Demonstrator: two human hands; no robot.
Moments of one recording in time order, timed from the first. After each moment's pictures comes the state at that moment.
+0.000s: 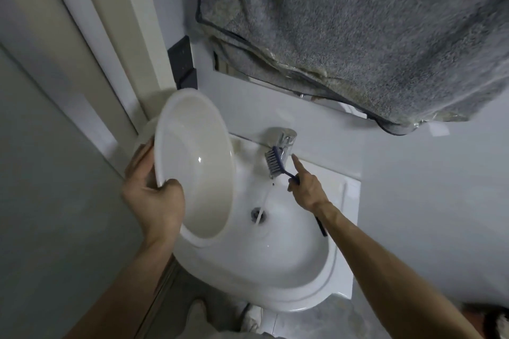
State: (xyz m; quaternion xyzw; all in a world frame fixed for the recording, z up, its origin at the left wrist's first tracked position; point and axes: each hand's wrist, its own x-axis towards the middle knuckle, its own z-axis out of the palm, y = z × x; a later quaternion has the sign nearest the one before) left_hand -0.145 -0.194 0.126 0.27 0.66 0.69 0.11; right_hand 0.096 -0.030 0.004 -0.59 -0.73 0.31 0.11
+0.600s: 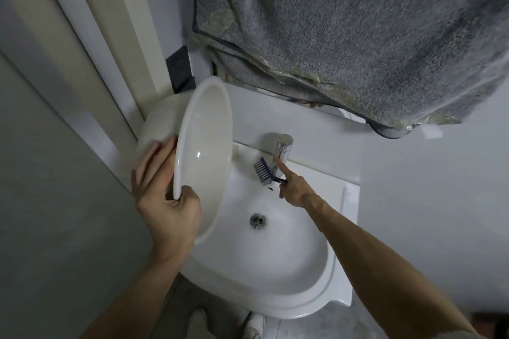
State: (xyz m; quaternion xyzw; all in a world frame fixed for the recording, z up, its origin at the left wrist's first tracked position) left_hand -0.126 -0.195 0.119 0.45 0.64 0.62 -0.06; right_hand 0.080 -0.011 0.002 -0.57 -0.73 0.37 0.03
